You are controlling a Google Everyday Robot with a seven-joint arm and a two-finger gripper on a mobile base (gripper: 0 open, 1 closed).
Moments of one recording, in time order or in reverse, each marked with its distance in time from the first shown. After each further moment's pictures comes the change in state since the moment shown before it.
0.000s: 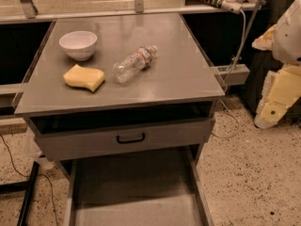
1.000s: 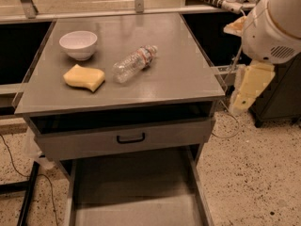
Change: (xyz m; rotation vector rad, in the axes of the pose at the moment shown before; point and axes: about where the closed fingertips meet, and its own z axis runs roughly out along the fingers) arm -0.046 -0.030 0.017 0.145 -0.069 -0.186
